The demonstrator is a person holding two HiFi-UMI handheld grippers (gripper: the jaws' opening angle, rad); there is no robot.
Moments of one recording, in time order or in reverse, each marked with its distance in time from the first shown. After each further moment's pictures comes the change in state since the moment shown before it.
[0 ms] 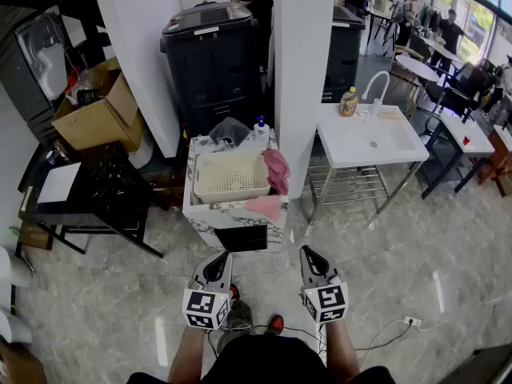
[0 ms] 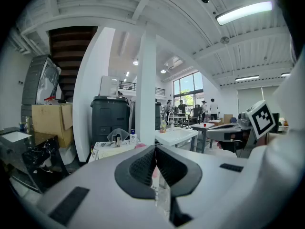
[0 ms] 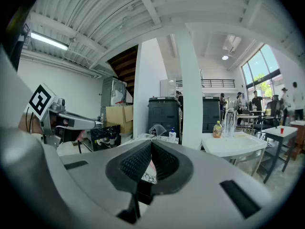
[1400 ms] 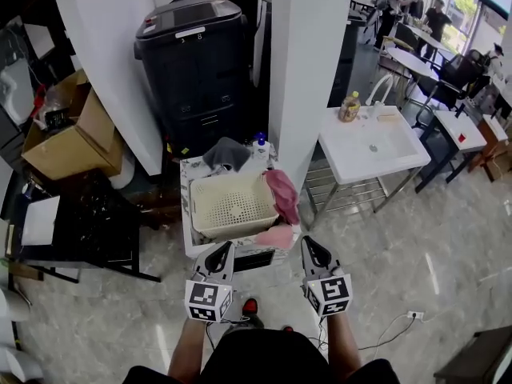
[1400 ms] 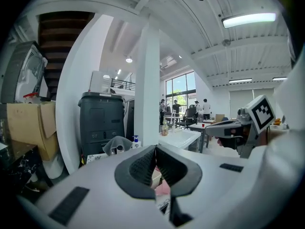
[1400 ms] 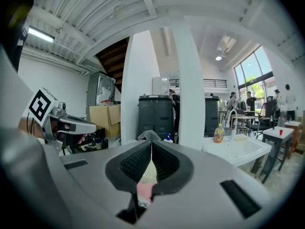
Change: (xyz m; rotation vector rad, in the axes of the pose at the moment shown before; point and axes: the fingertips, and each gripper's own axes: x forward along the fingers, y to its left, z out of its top) left arm 0.151 0.139 0.054 0.033 0.004 -0.127; right arm 0.182 -0.023 0.054 0.027 0.031 -0.110
